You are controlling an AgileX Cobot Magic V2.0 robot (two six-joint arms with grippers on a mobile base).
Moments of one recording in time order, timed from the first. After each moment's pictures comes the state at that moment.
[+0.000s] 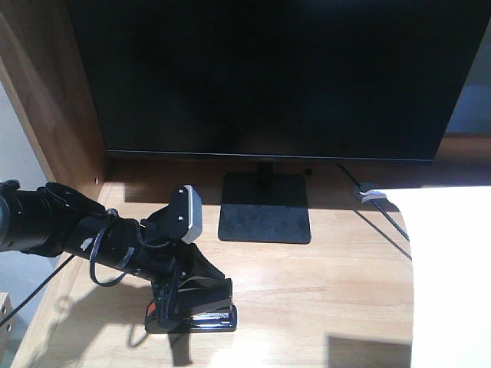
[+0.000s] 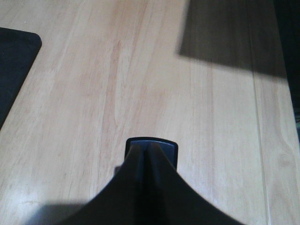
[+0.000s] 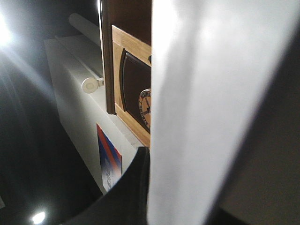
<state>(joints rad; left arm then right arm) -0.34 1.81 -0.93 -1.28 0.83 2.03 0.19 0.04 -0.09 -0.14 -0.76 1.41</state>
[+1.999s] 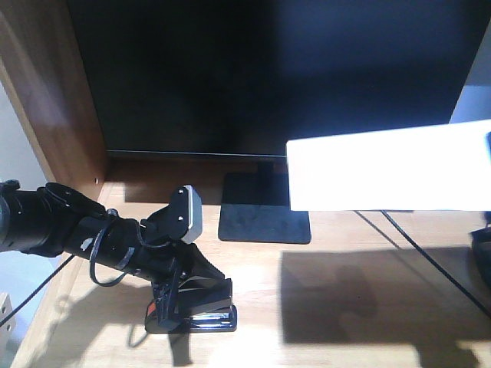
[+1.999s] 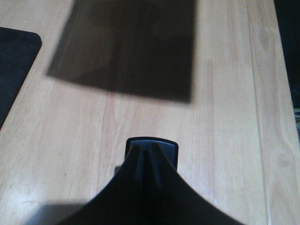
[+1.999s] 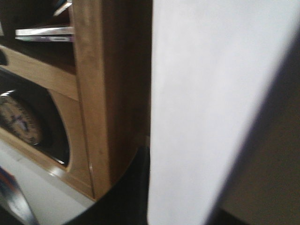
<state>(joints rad) -0.34 1.81 -0.93 -1.28 0.83 2.03 0.19 0.95 -0.17 -0.10 -1.15 1.46</state>
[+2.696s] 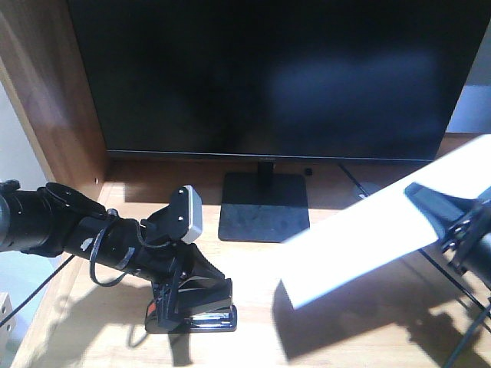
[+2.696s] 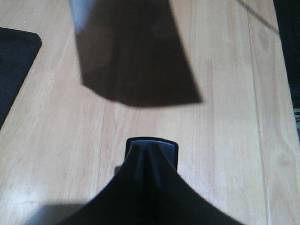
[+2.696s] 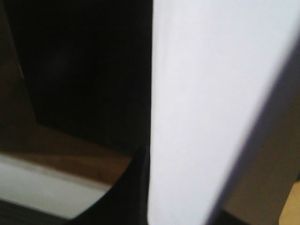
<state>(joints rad) -0.34 1.81 -0.93 -1.28 0.83 2.03 -0.28 1.26 -0.28 -0.99 -1.15 1.76</state>
